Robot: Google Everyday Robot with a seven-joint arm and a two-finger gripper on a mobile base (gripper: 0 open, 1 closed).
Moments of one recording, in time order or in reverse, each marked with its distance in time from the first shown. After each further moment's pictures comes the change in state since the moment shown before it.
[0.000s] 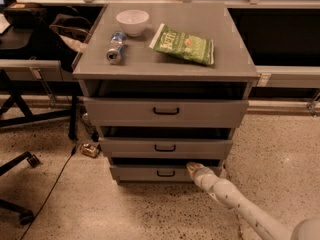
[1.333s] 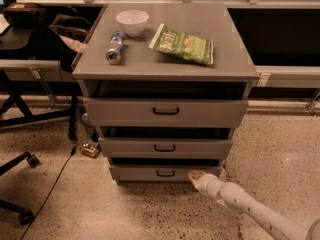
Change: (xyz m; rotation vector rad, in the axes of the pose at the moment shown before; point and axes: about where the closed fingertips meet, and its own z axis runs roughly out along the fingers) arm 0.010 0.028 -0.048 -0.126 0.091 -0.041
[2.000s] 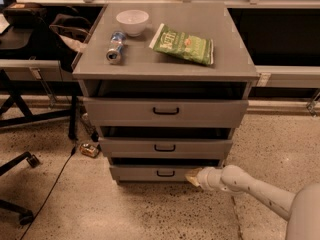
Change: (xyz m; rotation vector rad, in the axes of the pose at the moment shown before) arm -0.015 0.019 -0.011 -0.227 0.154 -0.089
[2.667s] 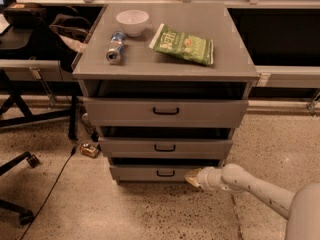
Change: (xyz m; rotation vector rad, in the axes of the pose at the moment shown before) arm 0.000 0.007 -0.003 -0.045 0.009 -0.008
